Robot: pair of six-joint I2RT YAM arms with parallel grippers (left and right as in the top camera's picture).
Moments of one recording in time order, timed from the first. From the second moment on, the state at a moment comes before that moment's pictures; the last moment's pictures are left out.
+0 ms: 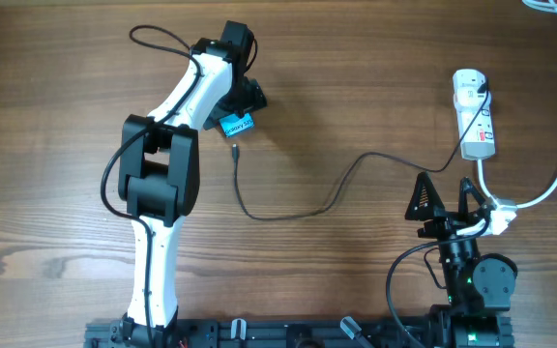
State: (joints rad) left arm -0.28 2.40 1.92 -1.01 -0.07 -0.72; right arm -0.03 0.02 0.01 0.00 -0.08 0.47
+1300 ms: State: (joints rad) left arm -0.25 2.39 1.92 -1.03 -0.04 -0.73; right arm -0.03 0.02 0.01 0.00 -0.08 0.47
